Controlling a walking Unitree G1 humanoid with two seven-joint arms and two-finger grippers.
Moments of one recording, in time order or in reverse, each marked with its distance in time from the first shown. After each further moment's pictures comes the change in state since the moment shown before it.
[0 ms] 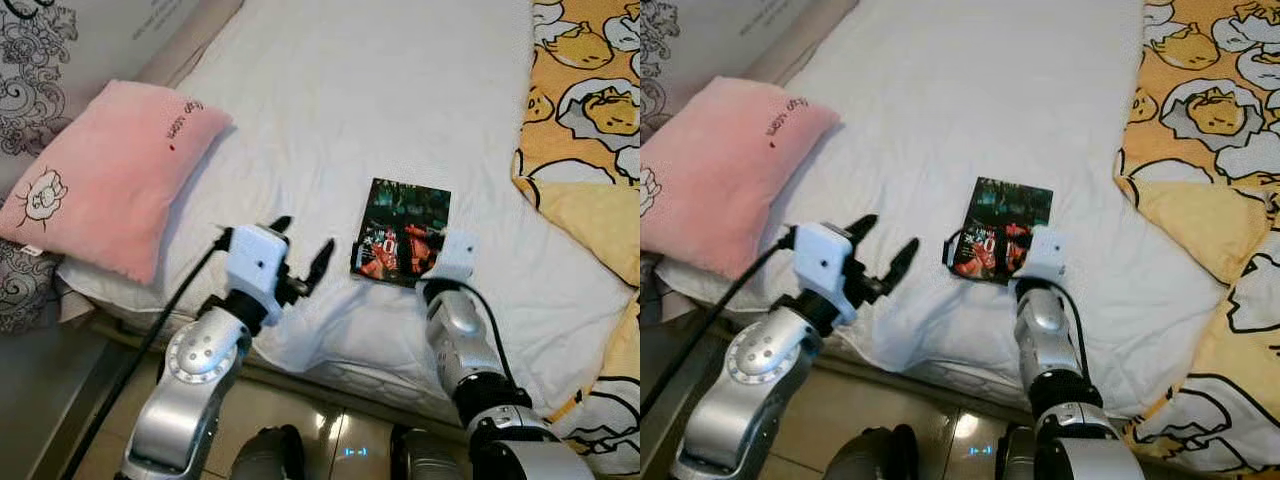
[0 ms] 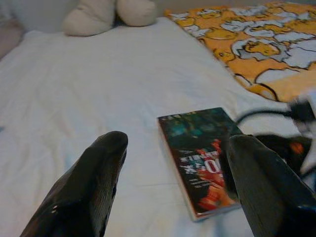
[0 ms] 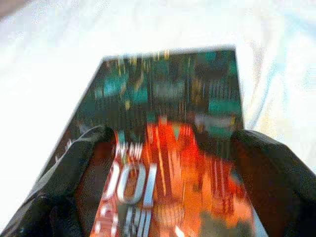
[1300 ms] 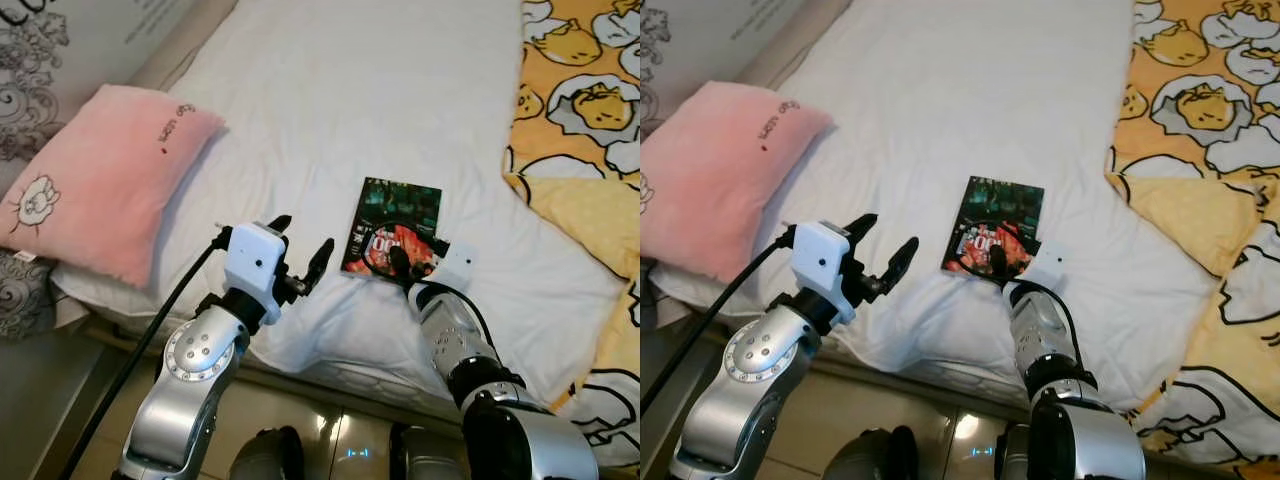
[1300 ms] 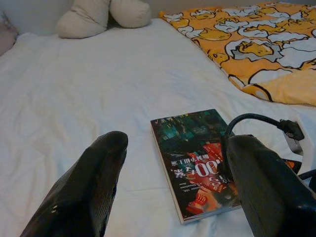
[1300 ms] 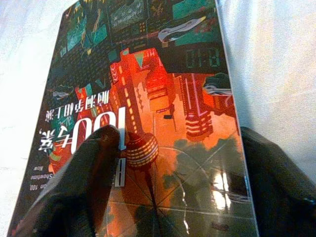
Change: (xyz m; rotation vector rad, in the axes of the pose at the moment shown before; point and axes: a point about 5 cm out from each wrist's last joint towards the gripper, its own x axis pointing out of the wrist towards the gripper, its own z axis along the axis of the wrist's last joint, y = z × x) left arm 0.000 0.005 0.001 -0.004 -0.003 0.007; right arm 0.005 0.002 -0.029 0.359 0.271 -0.013
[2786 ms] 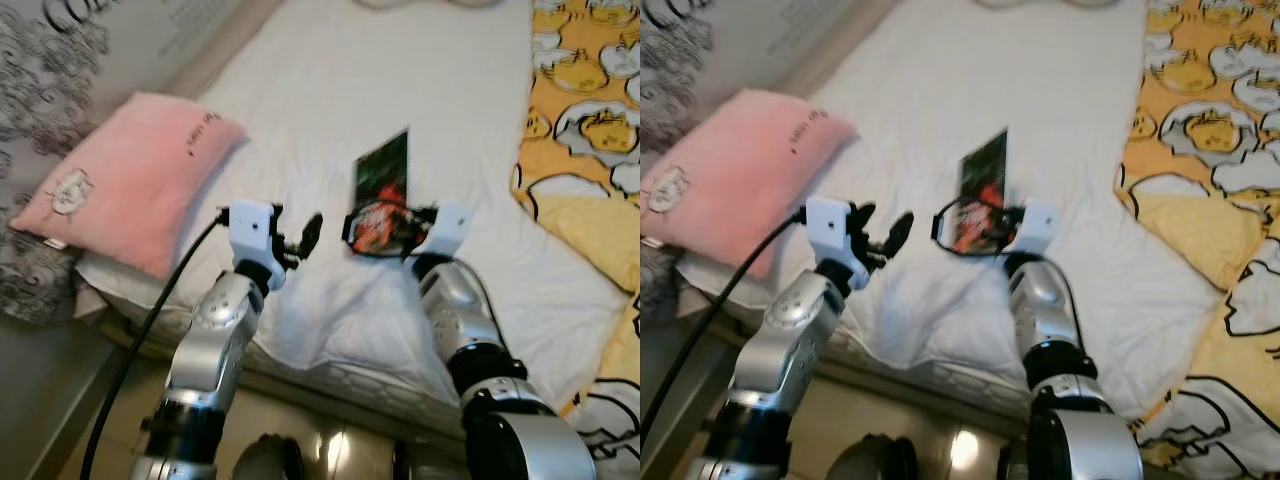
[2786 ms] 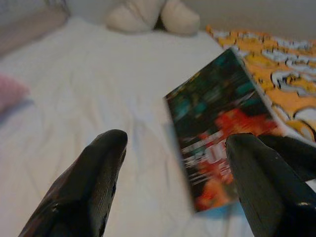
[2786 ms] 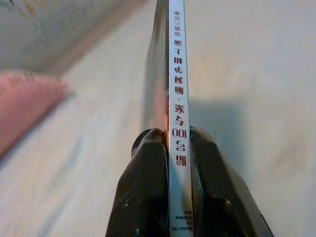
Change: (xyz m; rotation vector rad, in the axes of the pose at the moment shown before) left arm 0.050 0.028 -0.026 -0.203 0.013 0.136; right arm -0.001 0.036 0.054 -0.299 -0.252 0.182
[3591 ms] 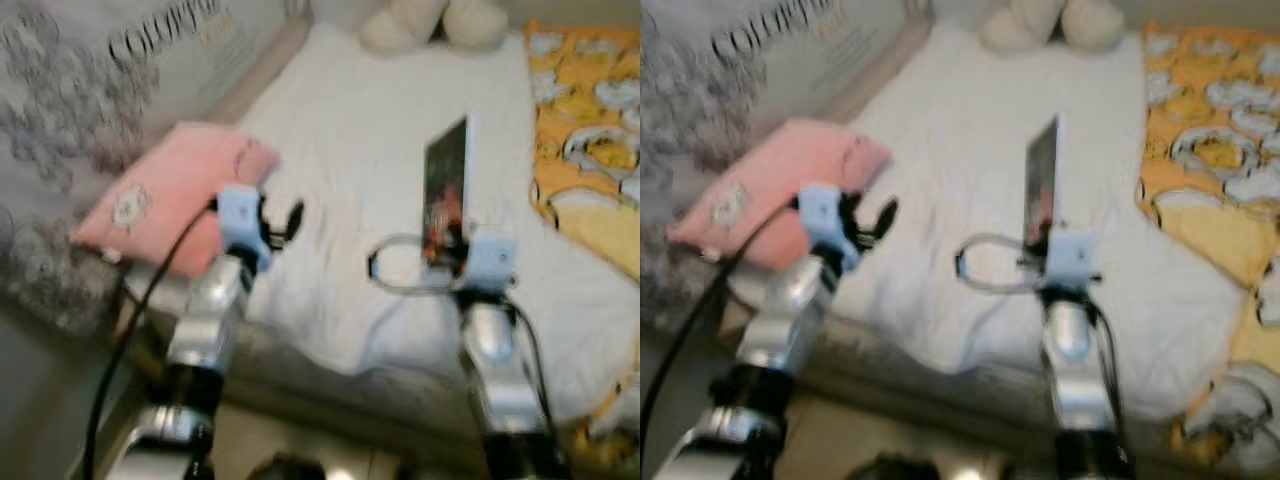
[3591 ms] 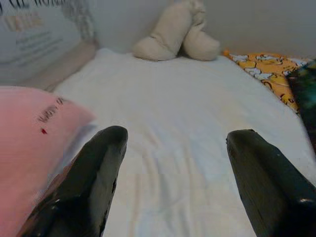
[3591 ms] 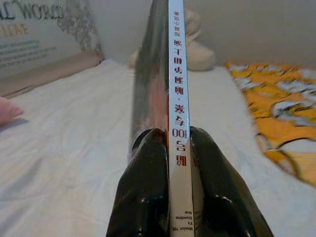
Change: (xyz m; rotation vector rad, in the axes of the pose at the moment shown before) left arm 0.021 0.029 -0.008 0.007 -0.020 0.062; right arm -0.072 -0.031 0.012 -0.385 -0.195 -0.242
